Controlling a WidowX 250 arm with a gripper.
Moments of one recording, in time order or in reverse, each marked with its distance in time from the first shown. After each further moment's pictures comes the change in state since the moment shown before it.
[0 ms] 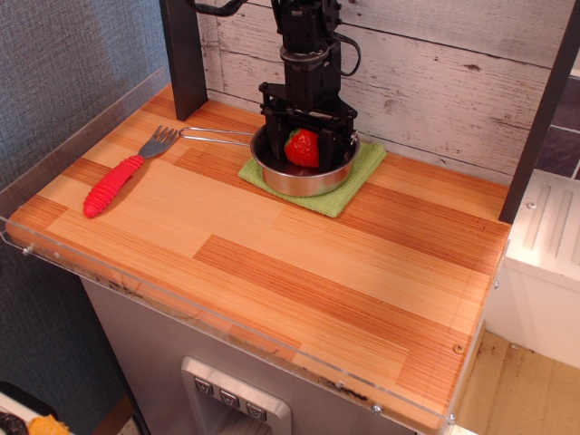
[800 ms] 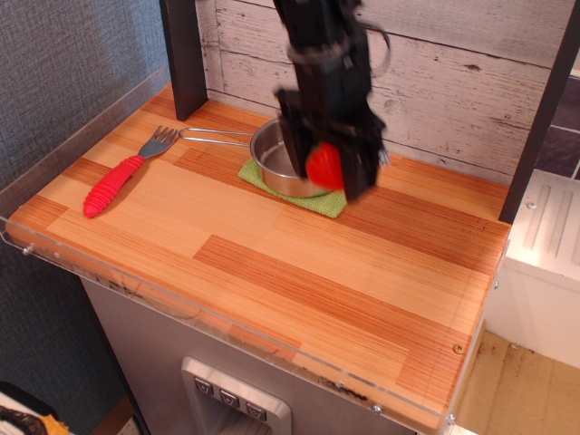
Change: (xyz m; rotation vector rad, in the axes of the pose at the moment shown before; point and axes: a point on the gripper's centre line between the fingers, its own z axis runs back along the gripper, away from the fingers) arm -0.064 -0.082 0.044 -0.099 -0.053 -0.154
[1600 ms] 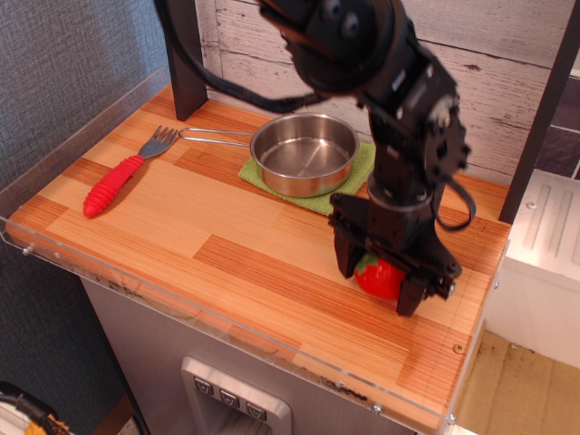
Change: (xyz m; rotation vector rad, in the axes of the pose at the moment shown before) arm -0.017 -0.056 -0.056 0.202 -0.045 0.069
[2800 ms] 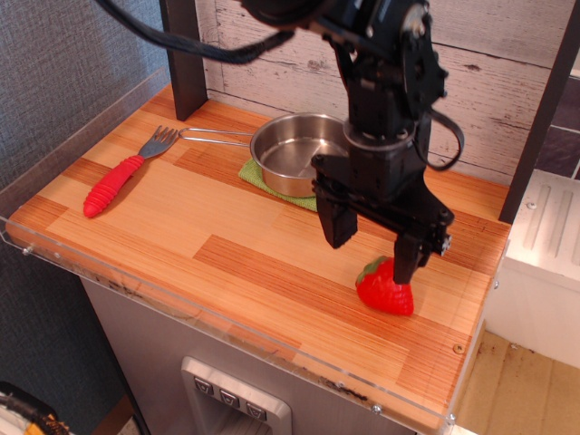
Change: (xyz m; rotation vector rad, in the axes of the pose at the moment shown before) arm -0.003 0.013 0.051 -0.105 0.016 0.021
